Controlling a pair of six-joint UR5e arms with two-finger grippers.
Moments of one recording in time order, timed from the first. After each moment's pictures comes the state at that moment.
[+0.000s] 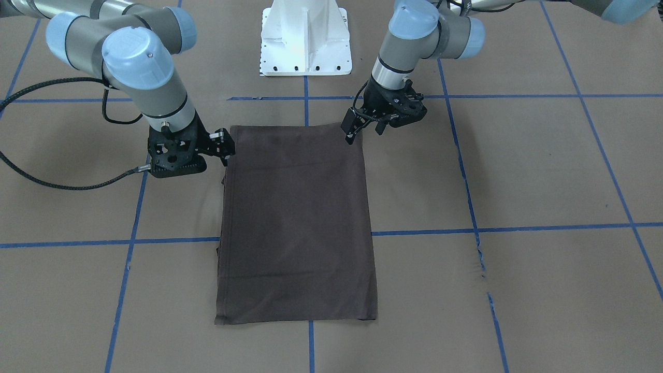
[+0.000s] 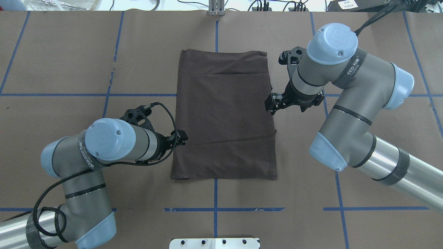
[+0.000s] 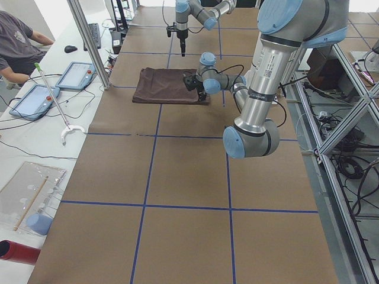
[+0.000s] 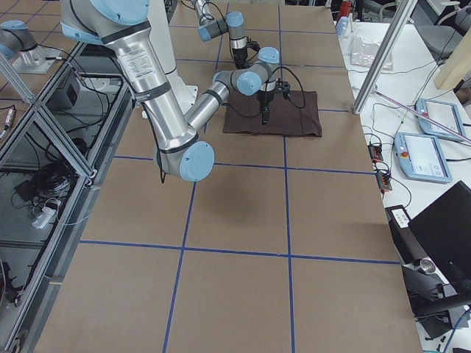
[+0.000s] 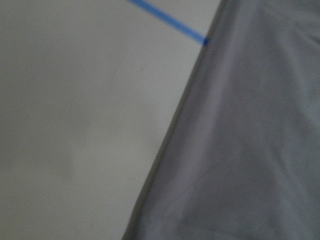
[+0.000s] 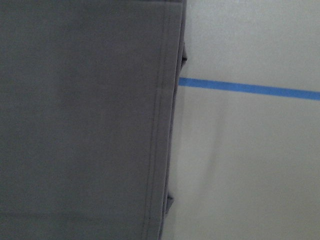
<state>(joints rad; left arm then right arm) -0.39 -1.99 -1.84 -1.85 -1.70 -1.84 0.71 -1.07 1.84 -1.67 2.05 0.95</state>
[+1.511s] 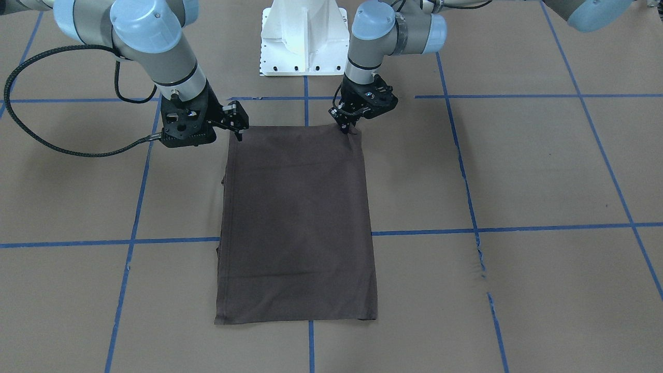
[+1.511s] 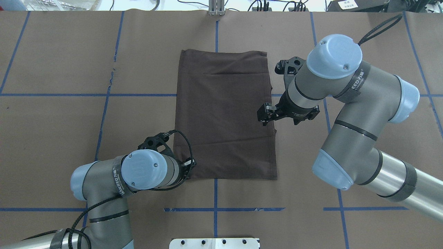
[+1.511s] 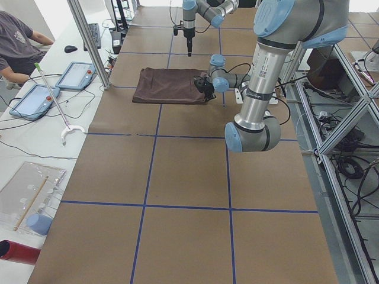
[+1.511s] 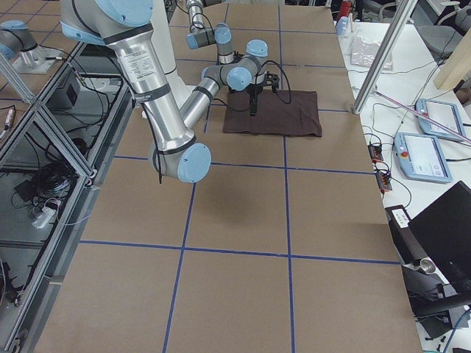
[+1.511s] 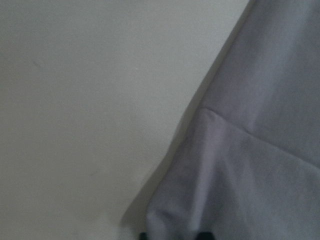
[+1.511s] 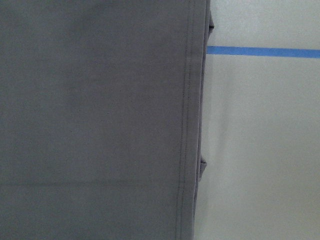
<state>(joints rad) -0.30 -2.06 -1.79 -1.78 -1.65 -1.92 0.67 -1.08 1.91 -1.67 2.06 1.04</state>
